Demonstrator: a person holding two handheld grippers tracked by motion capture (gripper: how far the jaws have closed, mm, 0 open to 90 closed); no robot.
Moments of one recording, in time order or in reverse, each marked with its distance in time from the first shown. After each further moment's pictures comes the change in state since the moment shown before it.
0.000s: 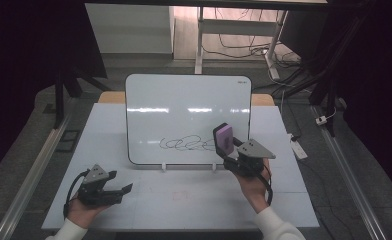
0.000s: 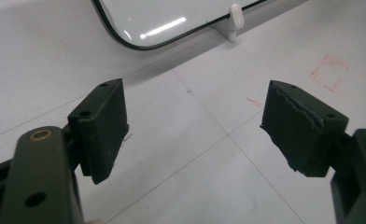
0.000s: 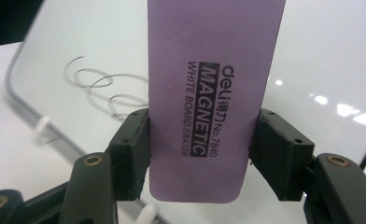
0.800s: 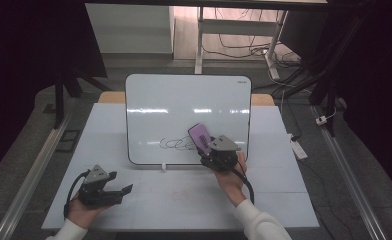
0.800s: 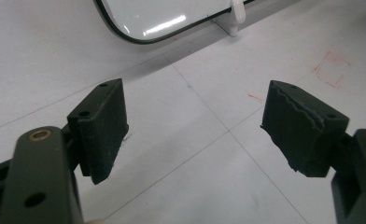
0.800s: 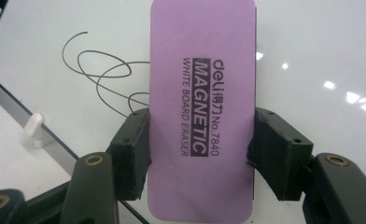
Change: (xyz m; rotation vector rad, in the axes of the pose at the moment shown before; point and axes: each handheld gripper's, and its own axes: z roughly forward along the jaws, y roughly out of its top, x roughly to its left) left arm 0.002 -0.002 0.002 0.012 0.001 -0.011; right arm 0.038 0.000 0.060 0.110 0.018 -0.044
